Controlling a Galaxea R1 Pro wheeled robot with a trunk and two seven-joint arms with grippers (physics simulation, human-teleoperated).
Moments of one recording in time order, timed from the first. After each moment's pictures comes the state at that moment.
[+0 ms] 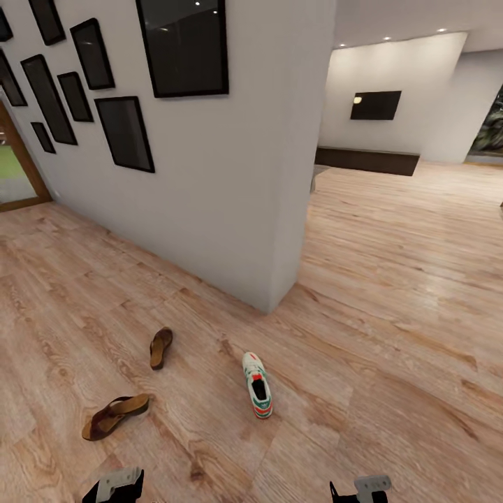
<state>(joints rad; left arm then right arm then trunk) -0.28 0.12 0.03 -0.29 0.16 -0.44 0.01 -0.27 -0.04 -0.02 -0.31 0.12 -0.41 -0.02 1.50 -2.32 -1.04</state>
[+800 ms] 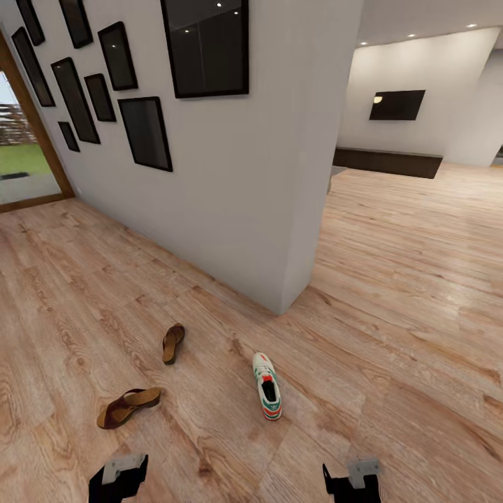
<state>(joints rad) -0.32 0.12 0.03 -0.32 0.15 -0.40 0.00 -0.27 -0.01 -0.01 -0.39 0.12 -0.40 -0.02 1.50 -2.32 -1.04</state>
